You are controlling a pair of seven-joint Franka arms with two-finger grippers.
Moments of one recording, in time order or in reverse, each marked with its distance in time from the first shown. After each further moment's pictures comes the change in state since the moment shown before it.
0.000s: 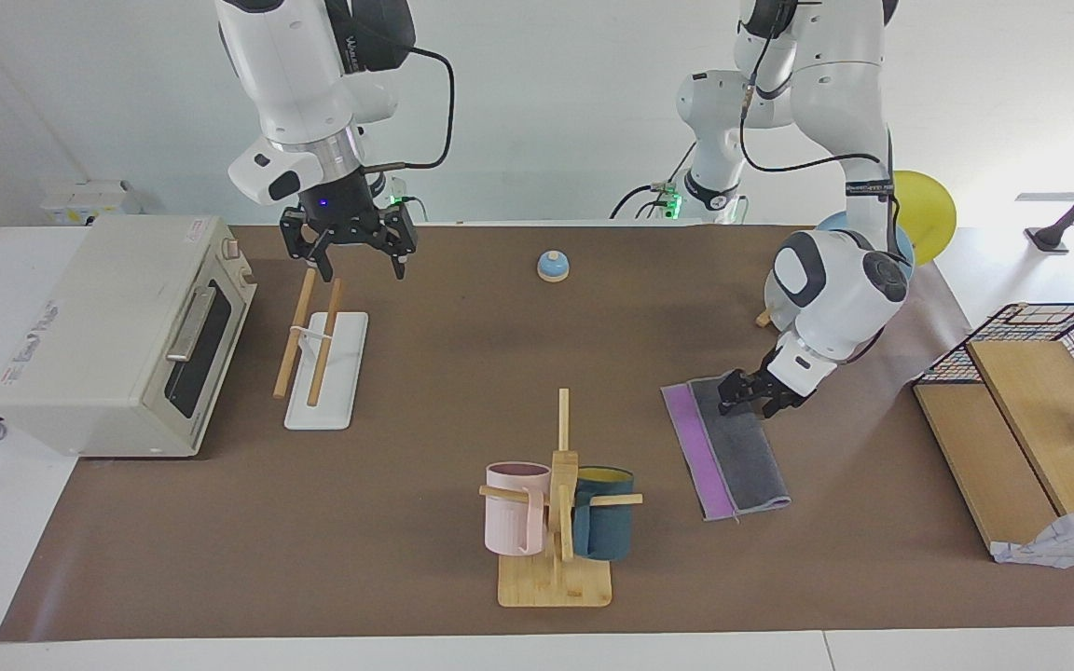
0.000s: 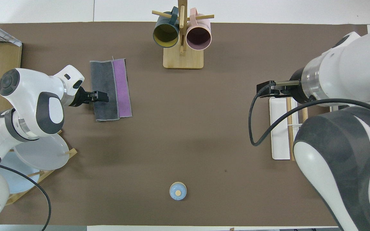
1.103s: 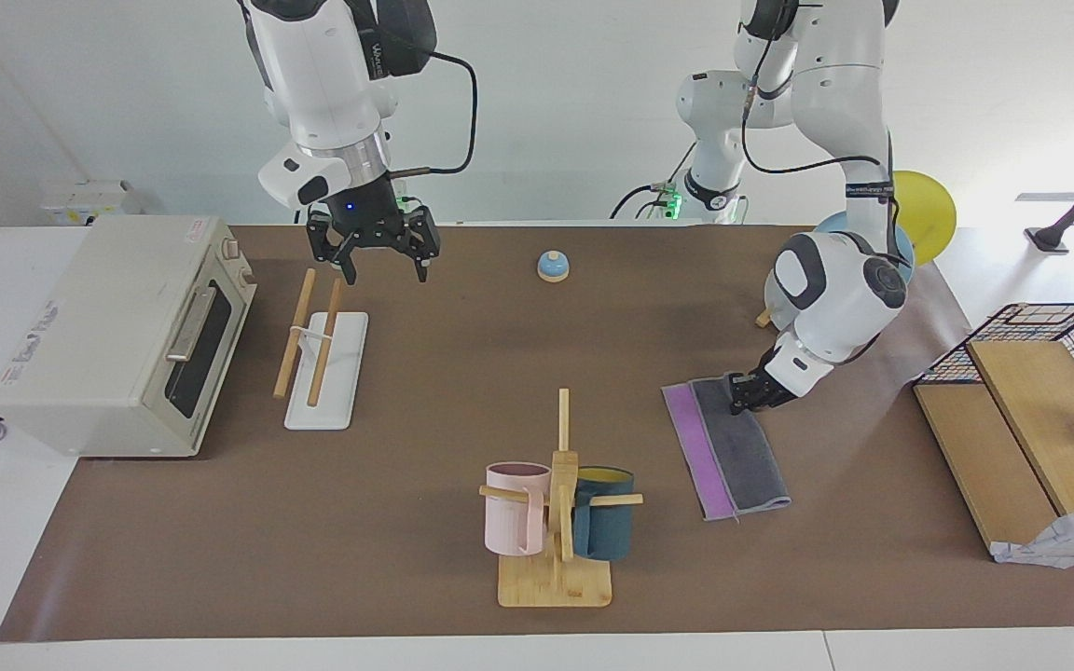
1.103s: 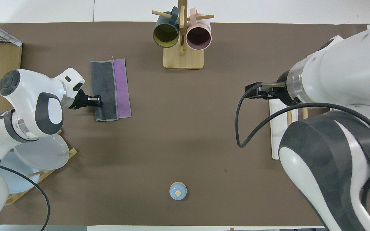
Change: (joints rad) left arm 0.003 -0.002 0.004 -0.008 -0.004 -0.039 0.017; right arm 0.031 0.007 0.000 -0.002 0.000 0.012 0.043
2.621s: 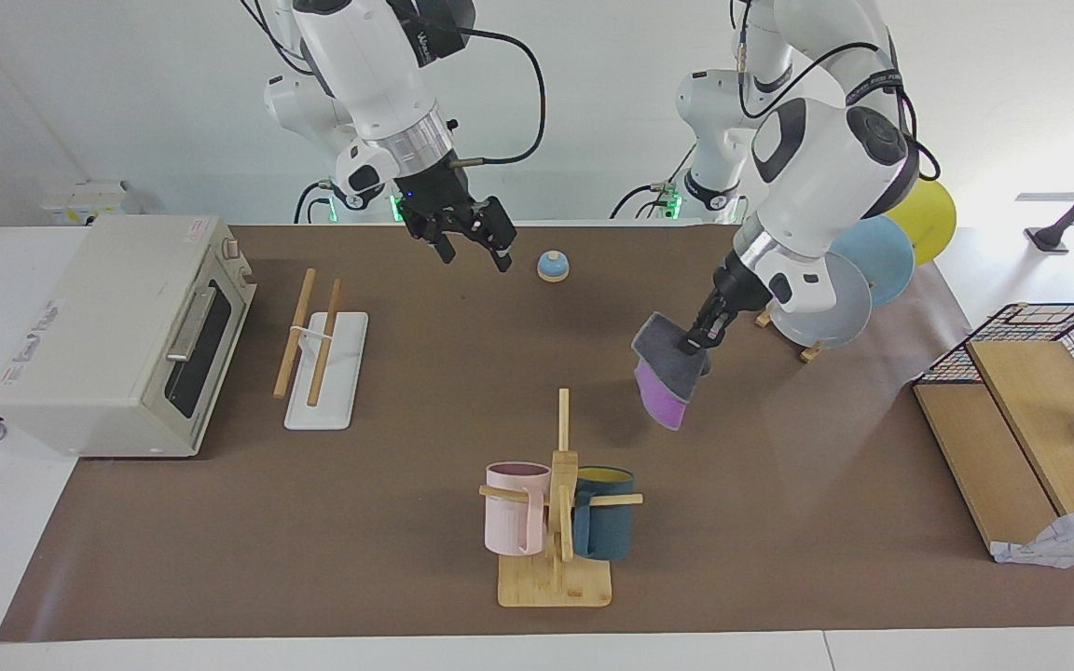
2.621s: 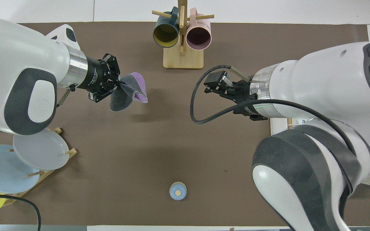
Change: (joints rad) left arm -0.058 -0.171 -0.169 0.367 0.070 -0.371 -1.551; right arm 0.095 0.001 0.002 -0.052 0.317 0.217 0.600
